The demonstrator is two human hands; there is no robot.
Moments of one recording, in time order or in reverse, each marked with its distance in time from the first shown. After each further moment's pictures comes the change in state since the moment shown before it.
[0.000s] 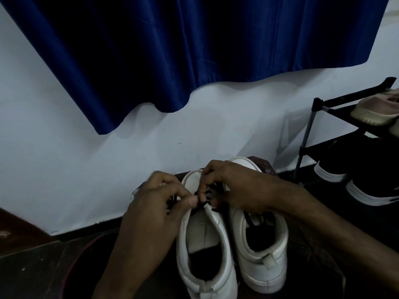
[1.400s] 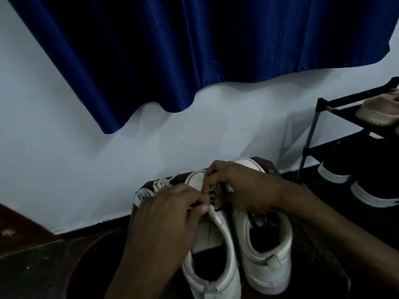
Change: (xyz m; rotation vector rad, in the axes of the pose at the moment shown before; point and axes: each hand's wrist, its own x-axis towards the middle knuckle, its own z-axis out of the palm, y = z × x) left_hand -0.003 0.018 0.002 0.286 -0.095 0.101; right_hand 0.001 0.003 0.000 -0.005 -0.016 0.021
